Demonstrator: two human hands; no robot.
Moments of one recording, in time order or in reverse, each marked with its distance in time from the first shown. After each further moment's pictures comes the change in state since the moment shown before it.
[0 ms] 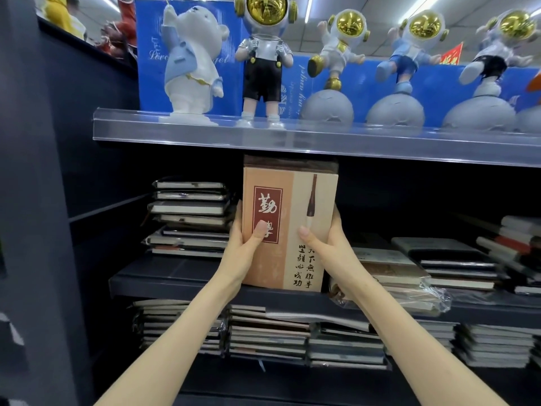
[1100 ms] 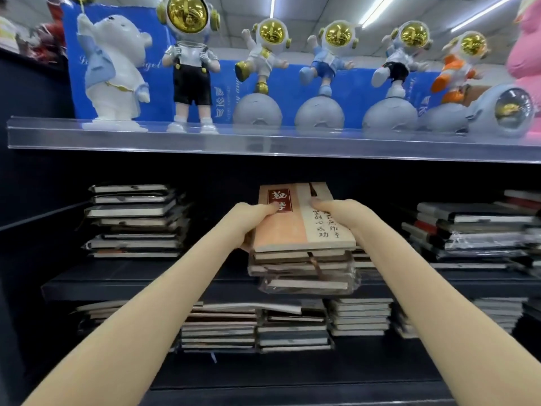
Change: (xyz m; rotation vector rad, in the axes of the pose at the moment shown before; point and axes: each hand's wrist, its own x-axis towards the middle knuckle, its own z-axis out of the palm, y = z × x) left_hand 0.018 0.074 0.122 0.309 -0.094 -0.488; right_hand 0.002 -0.054 -0.141 0.001 0.161 0.581
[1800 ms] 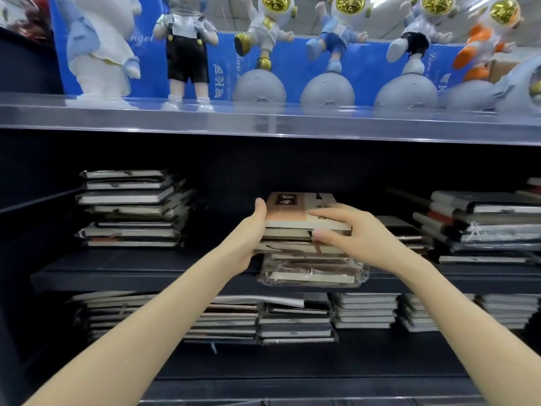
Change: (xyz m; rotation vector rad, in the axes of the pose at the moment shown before) left_hand 0.027 -0.057 0.015 -0.139 -0.086 -0.033; right_hand -0.012 0.052 -0.019 -0.758 -0.111 -0.592
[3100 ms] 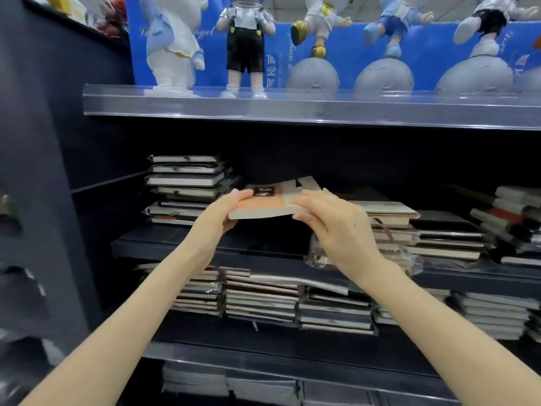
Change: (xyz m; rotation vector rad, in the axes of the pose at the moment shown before) left_hand -0.079 -0.017 -0.103 0.013 0.142 0.437; right_hand 0.013 -0.078 0.079 -0.129 0.440 -0.566
